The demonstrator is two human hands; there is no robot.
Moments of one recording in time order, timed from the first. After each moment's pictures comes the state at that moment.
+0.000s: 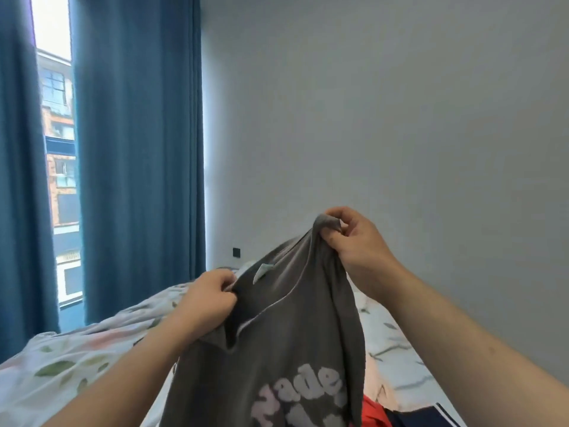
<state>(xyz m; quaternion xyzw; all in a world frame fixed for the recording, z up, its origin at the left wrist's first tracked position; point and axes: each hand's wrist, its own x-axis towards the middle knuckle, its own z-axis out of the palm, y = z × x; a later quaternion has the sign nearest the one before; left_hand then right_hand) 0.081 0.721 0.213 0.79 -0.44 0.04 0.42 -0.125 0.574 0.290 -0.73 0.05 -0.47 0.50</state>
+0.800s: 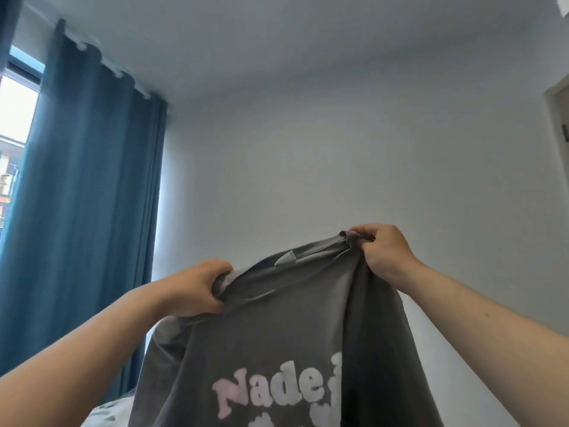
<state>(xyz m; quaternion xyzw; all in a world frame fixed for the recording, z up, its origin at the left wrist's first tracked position) 0.061 0.714 0.411 0.72 -0.65 0.12 0.23 -0.231 0.535 0.438 -0.75 0.24 -0.59 0.18</state>
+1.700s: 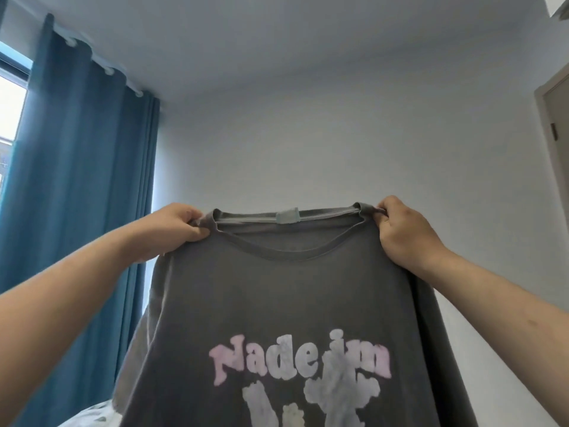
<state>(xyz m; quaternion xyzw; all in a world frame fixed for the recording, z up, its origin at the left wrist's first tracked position) 0.064 0.727 0.476 0.65 -0.61 0.05 0.45 -0.280 0.536 0.453 -0.75 0.30 -0.58 -0.02</state>
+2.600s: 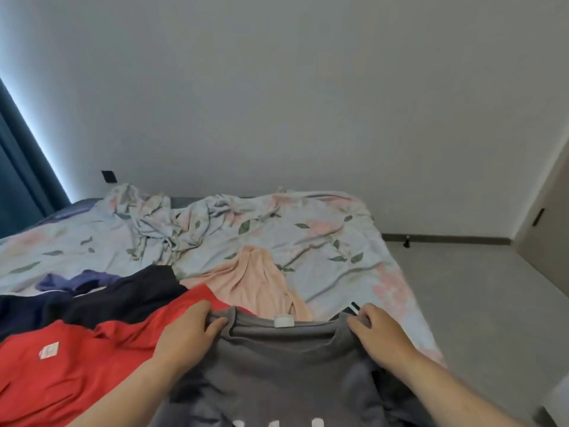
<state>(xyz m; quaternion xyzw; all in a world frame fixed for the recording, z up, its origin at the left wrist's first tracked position) 0.083 0.379 -0.111 0.80 -0.55 -0.04 0.23 -0.270 0.262 -0.113 -0.74 0.56 -0.22 0.31</state>
